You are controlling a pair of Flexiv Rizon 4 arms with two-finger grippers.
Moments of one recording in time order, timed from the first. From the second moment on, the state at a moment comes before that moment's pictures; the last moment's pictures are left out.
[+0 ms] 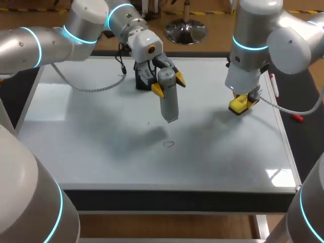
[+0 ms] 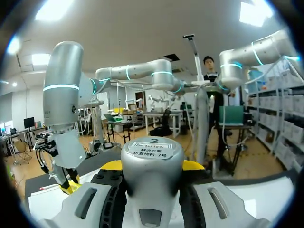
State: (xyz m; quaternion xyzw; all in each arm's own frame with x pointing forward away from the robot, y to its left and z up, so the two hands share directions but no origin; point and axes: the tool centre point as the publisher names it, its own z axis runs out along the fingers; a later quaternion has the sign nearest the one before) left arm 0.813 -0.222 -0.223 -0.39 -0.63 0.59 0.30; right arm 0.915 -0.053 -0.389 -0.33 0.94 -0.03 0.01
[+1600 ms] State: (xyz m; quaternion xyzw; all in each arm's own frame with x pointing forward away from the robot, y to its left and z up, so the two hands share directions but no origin) left arm 0.766 -0.223 -0.277 -0.34 -0.65 0.61 0.29; right arm 0.915 -0.053 -0.389 -0.33 0.94 -0.03 0.01
